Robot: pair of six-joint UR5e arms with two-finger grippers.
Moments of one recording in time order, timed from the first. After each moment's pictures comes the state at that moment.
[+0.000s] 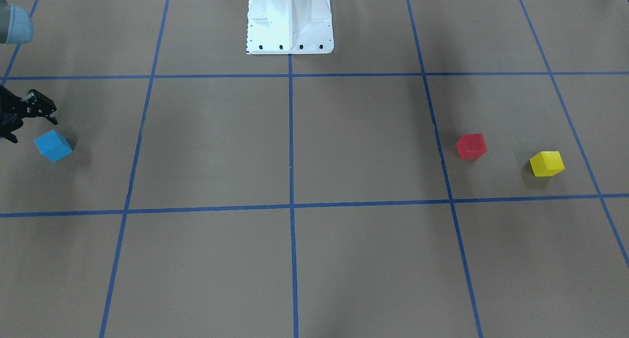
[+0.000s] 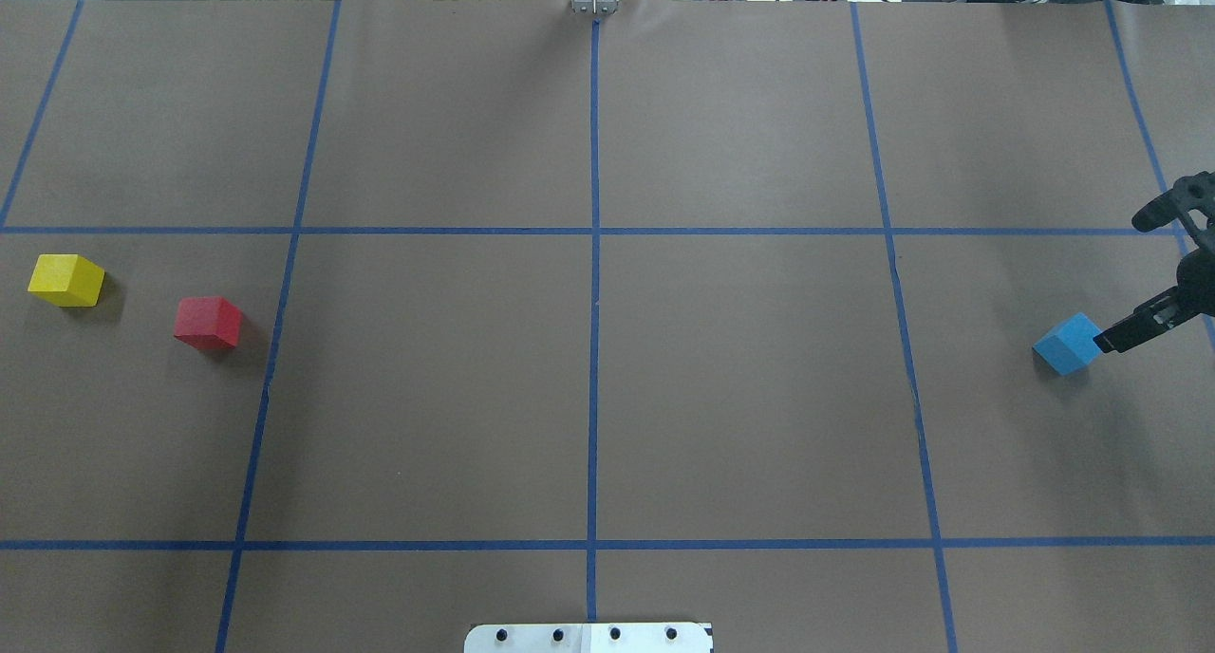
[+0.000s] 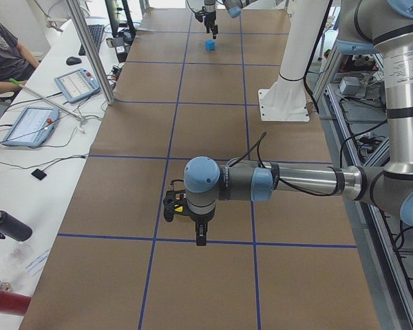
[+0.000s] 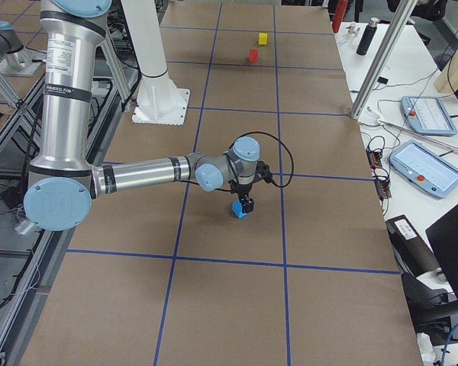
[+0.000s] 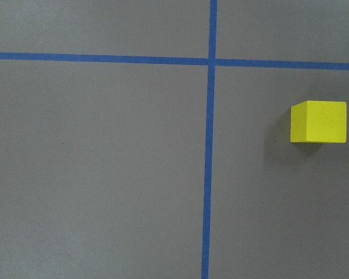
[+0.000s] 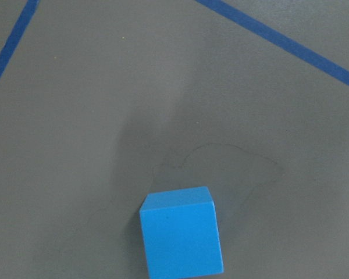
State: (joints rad) left arm -1.61 -1.37 -1.84 -1.52 -2.36 -0.01; right arm 1.01 -1.70 1.80 -1.24 2.23 0.15
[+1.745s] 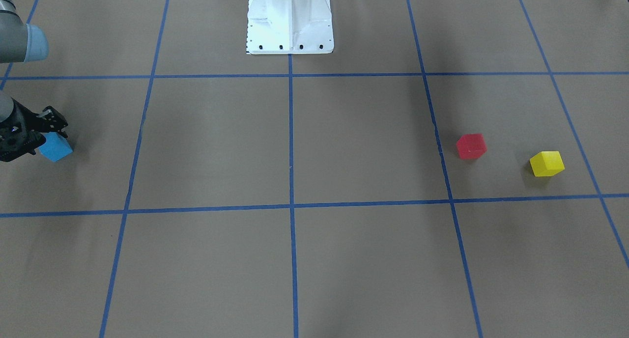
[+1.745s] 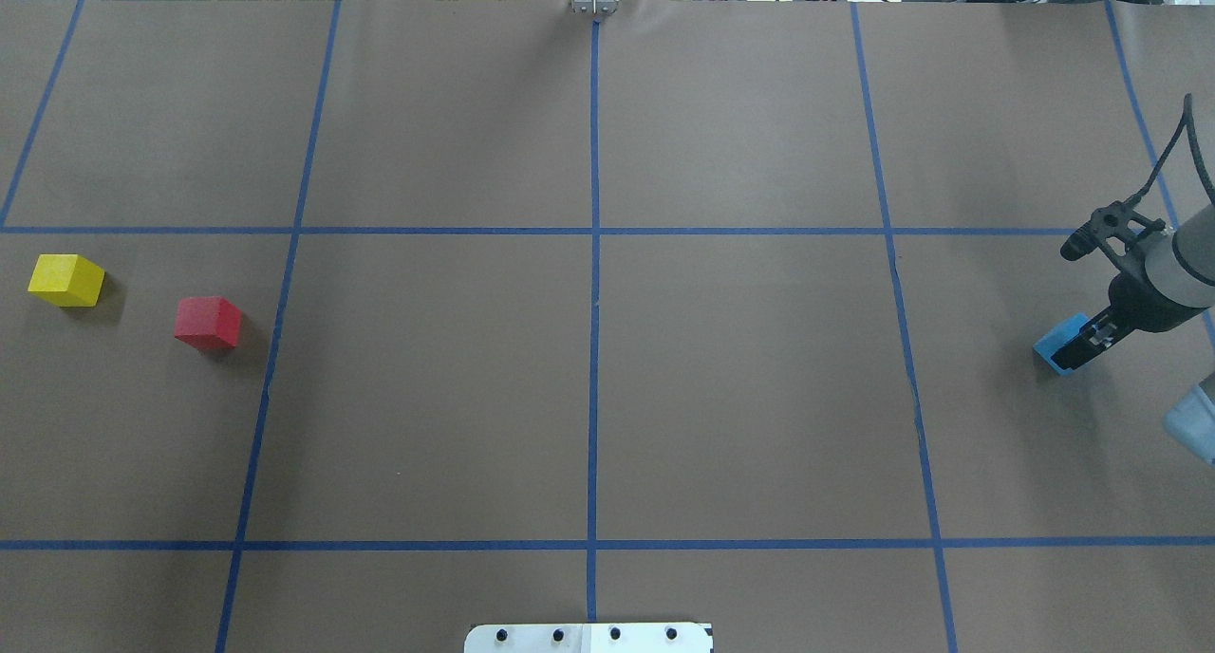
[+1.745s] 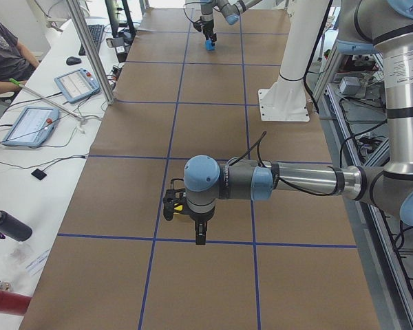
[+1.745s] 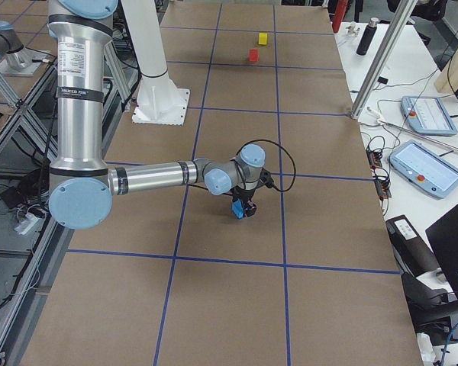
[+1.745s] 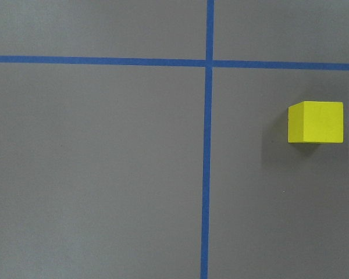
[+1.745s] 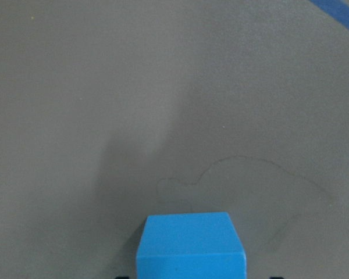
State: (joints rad) left arm -1.61 -1.37 -1.84 -1.52 -2.36 -0.01; right arm 0.96 -1.63 1.68 -1.24 2.20 0.11
